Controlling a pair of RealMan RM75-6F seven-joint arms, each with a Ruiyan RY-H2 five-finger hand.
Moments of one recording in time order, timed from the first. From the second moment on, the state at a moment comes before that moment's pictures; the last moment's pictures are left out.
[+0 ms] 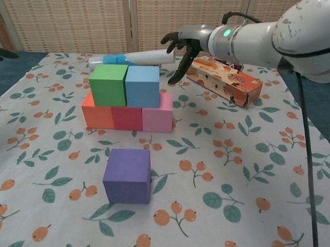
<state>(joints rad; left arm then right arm) -0.46 -1.24 -0.05 -1.36 1.48 1.15 -0.26 1.24 -1.64 0.29 -1.13 -0.55 0.63 -0.25</state>
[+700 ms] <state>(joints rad) -0.45 -1.24 -0.05 -1.35 1.49 1.16 -0.27 1.25 -1.71 0.31 -1.04 -0.62 0.61 -0.21</state>
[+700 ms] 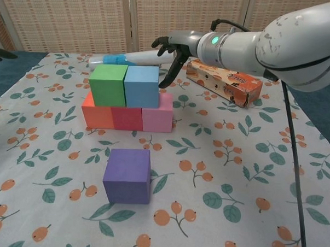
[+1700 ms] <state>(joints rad) -0.45 -1.25 -0.05 -1.34 1.49 1.16 -0.28 1.25 -1.72 0.32 -1.05 -0.60 0.62 -0.25</state>
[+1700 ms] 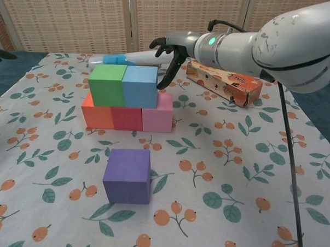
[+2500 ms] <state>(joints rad) -0.49 -1.20 0.04 -1.41 1.71 1.17 -0.46 0.98 -1.31 0.25 -1.64 -0.79 0.94 -0.25</state>
